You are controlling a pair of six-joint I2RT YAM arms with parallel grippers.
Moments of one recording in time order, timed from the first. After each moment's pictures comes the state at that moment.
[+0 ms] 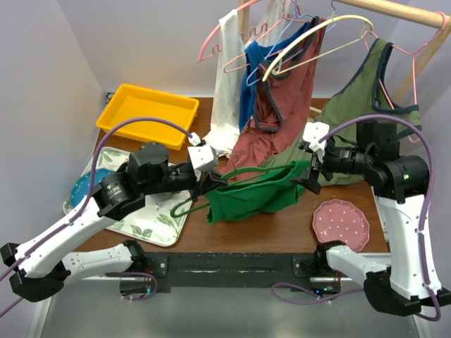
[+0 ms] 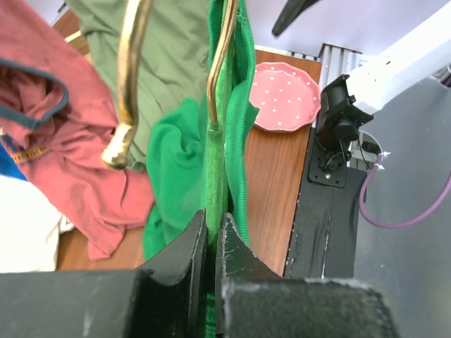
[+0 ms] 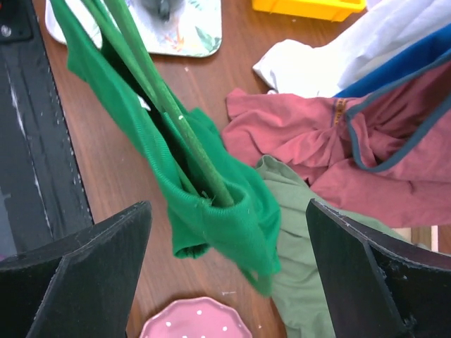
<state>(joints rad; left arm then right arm) -0.93 0.97 1.21 -0.50 0.33 0.05 0.21 1.05 1.65 -1.31 -0.72 -0.80</state>
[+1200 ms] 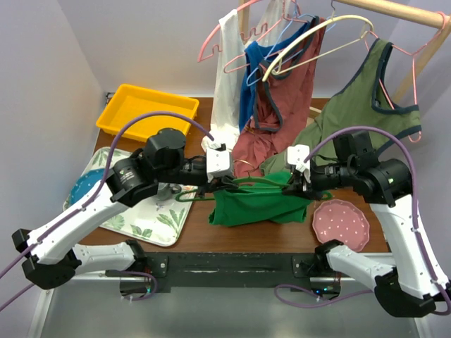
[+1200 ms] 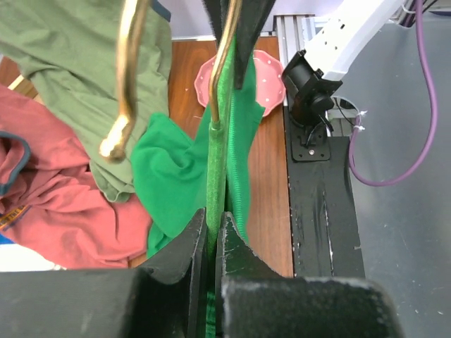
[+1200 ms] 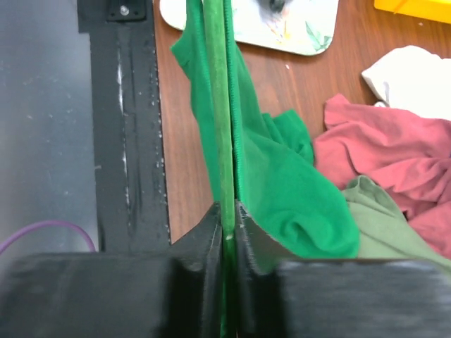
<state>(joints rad) -0.93 1.13 1.38 -0.60 0.53 0.27 0.41 1.01 1.51 -1.37 -0.77 -0.77</state>
